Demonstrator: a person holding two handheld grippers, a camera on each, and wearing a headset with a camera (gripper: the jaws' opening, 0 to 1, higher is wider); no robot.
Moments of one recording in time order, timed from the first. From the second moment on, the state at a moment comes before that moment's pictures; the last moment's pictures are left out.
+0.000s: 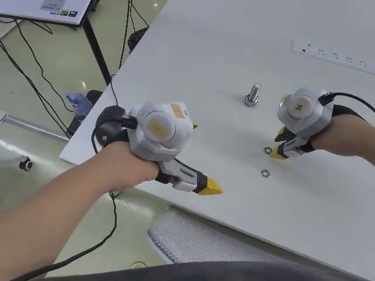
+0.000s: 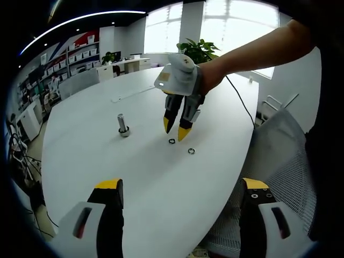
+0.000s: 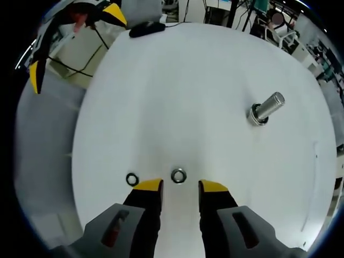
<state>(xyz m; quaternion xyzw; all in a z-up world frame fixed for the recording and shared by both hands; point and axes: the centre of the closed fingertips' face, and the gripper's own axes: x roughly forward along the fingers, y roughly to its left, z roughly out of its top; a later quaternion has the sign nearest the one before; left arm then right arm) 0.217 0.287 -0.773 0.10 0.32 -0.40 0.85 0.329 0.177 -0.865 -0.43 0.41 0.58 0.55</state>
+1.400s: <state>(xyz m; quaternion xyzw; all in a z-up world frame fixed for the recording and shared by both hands) 0.215 0.288 -0.773 0.10 0.32 -0.40 0.85 0.324 0.182 -0.873 -0.47 0.42 0.56 0.54</state>
